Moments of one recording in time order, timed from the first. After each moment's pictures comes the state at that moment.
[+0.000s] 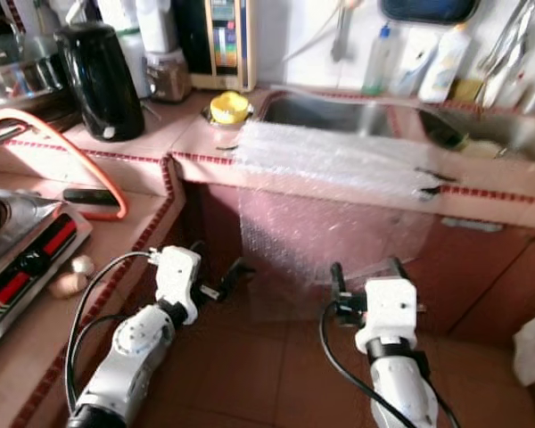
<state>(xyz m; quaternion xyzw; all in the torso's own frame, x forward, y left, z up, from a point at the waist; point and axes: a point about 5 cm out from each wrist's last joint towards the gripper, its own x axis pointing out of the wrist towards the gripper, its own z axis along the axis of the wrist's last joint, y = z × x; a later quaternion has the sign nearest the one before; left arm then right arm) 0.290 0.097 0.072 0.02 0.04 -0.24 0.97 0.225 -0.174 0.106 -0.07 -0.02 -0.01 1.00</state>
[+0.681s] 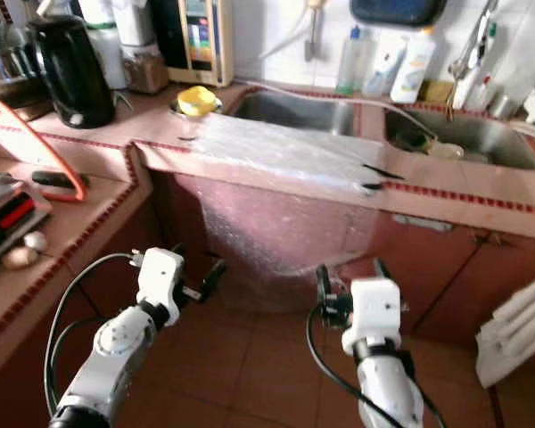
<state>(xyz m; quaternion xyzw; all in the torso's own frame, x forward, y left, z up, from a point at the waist) 0.290 0.113 0.069 0.03 0.05 -0.22 0.97 0.228 -0.164 0.108 -0.07 -0.03 0.02 1.00</state>
